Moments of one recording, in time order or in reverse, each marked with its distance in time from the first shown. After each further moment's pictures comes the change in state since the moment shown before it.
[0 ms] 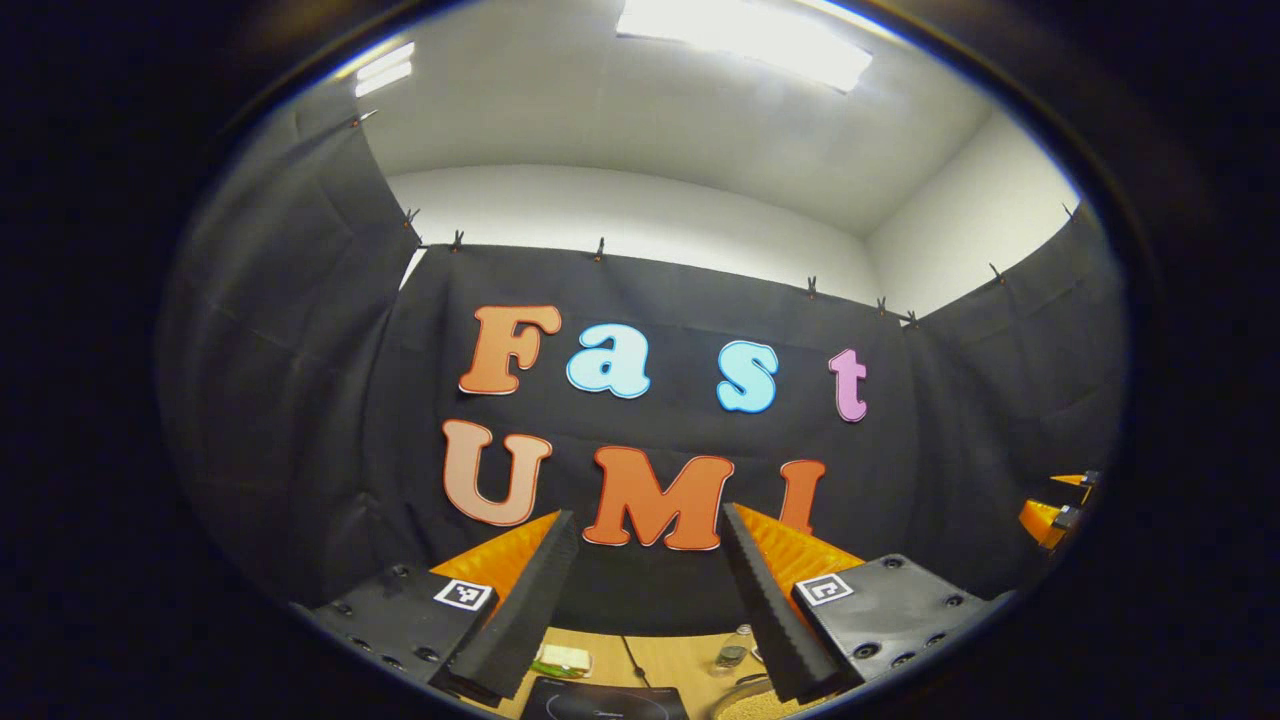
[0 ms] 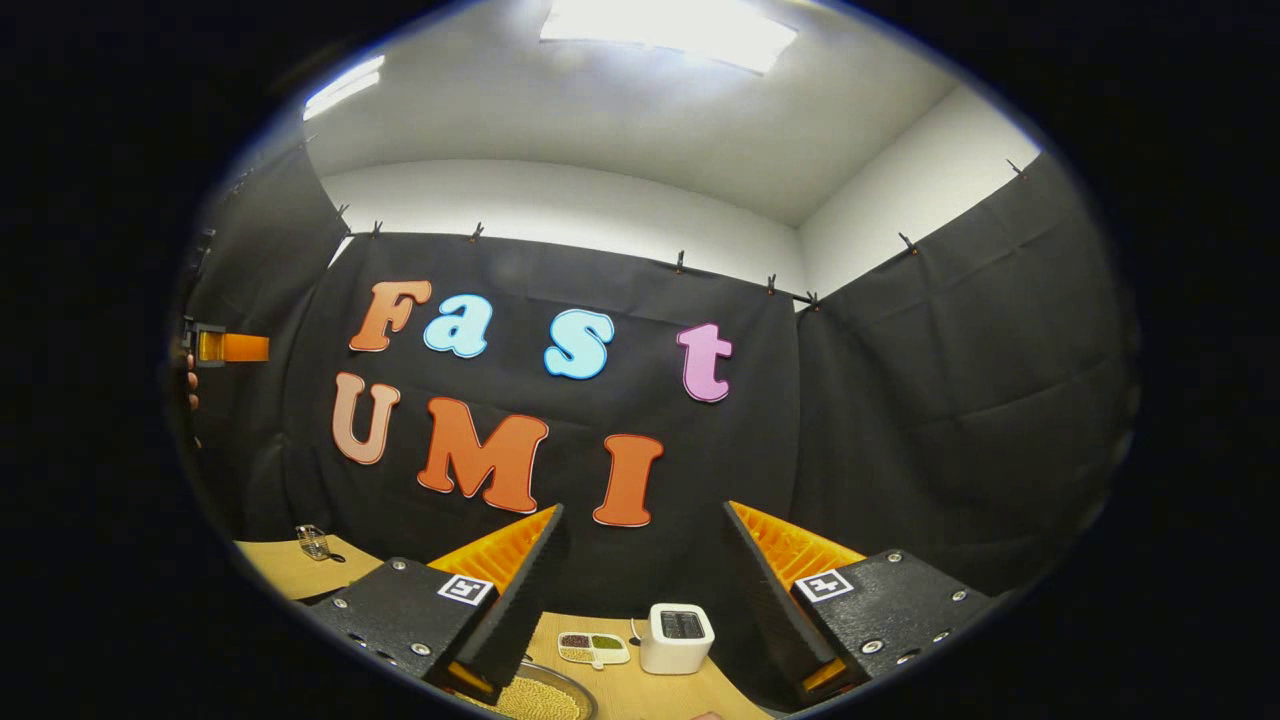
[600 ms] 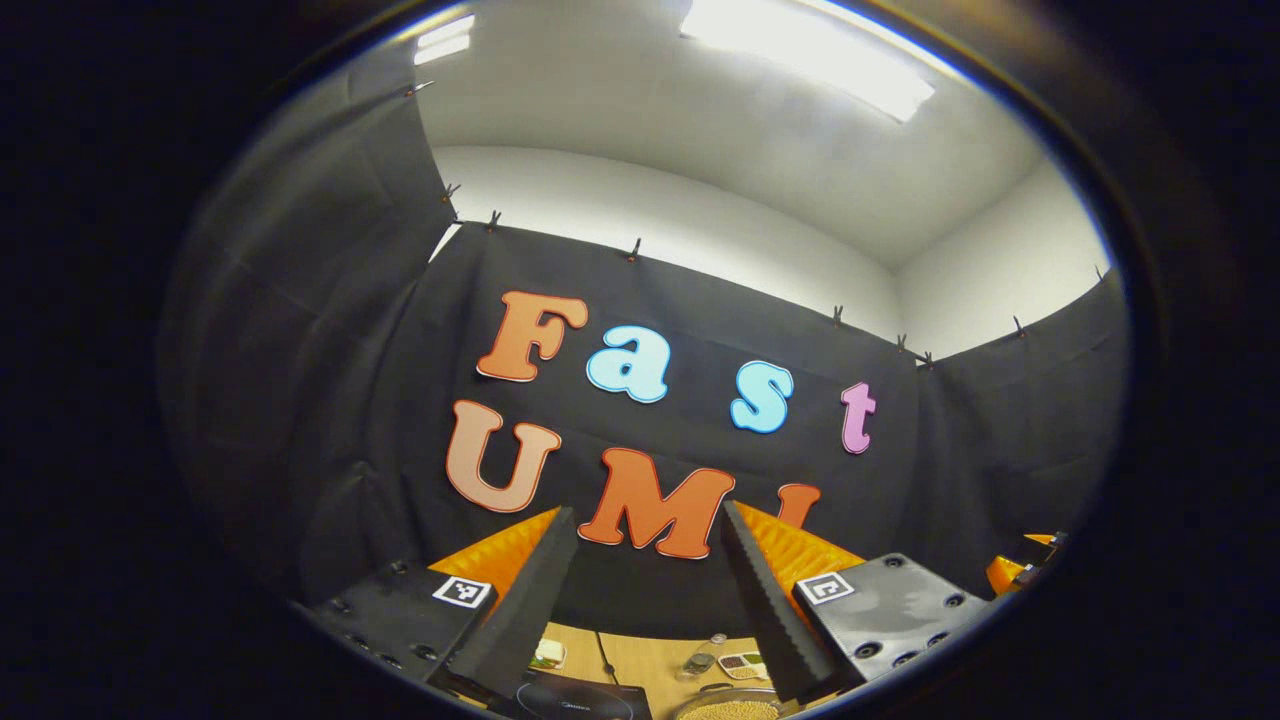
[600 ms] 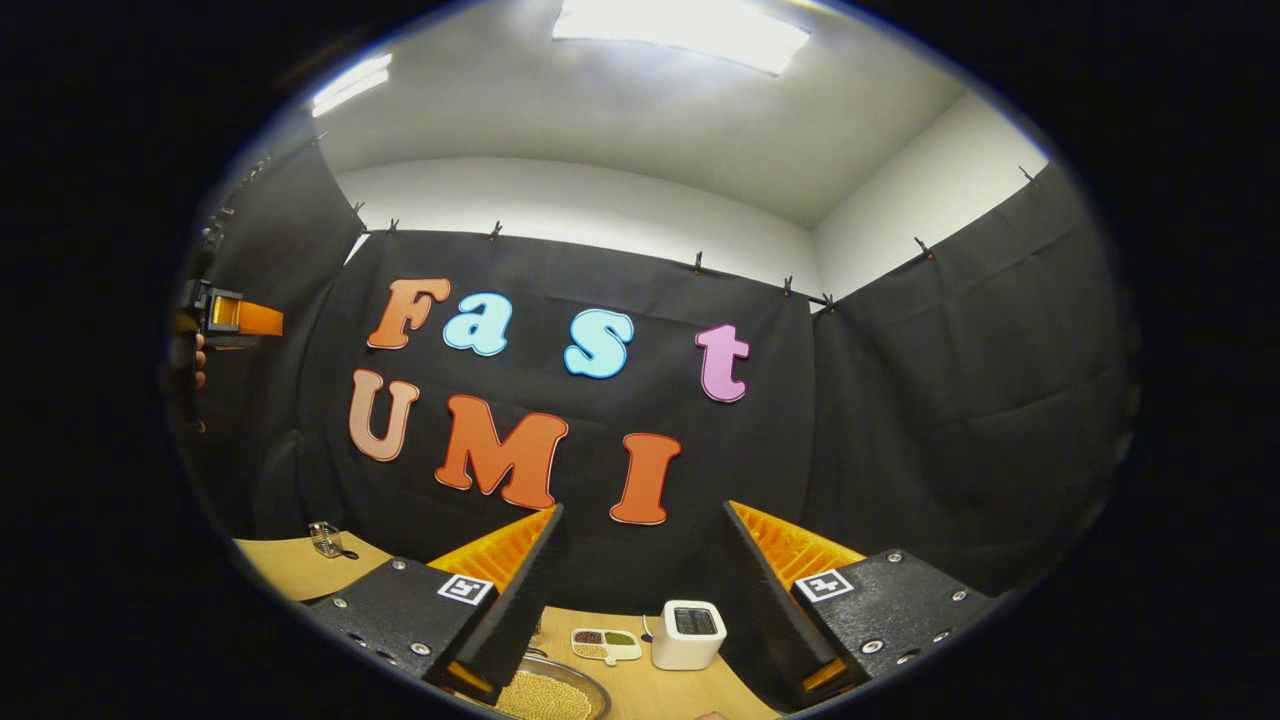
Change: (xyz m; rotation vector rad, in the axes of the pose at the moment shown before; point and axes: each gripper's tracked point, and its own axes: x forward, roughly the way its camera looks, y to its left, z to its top) left arm -0.012 0.038 0.018 -0.176 0.025 0.028; right arm -0.014 0.023 0.009 -0.012 0.003 0.037
